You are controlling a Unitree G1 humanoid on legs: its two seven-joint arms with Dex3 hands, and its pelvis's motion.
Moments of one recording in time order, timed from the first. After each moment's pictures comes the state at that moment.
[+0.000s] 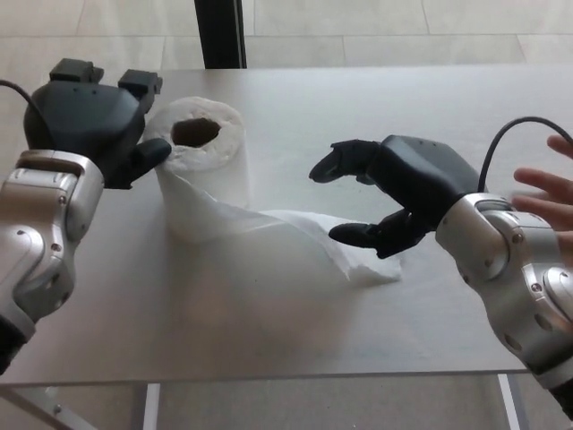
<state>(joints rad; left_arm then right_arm) -0.61 0.66 -0.57 0.26 0.80 0.32 -0.06 -0.51 -0.38 0.52 0.02 -0.56 0.32 0.22</state>
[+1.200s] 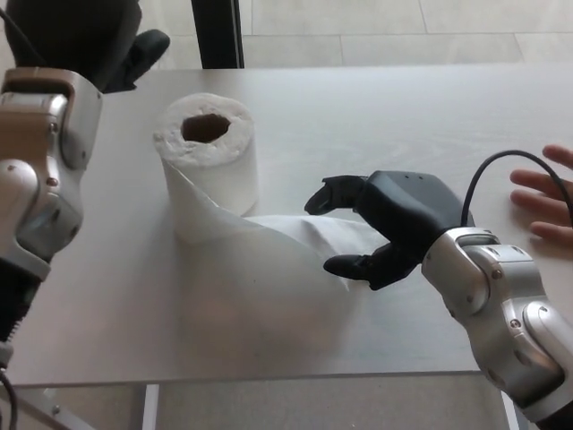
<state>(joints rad) -0.71 0.54 -0.38 0.25 0.84 0.25 0.01 -0.43 -0.34 0.55 0.01 -0.67 0.32 0.22</state>
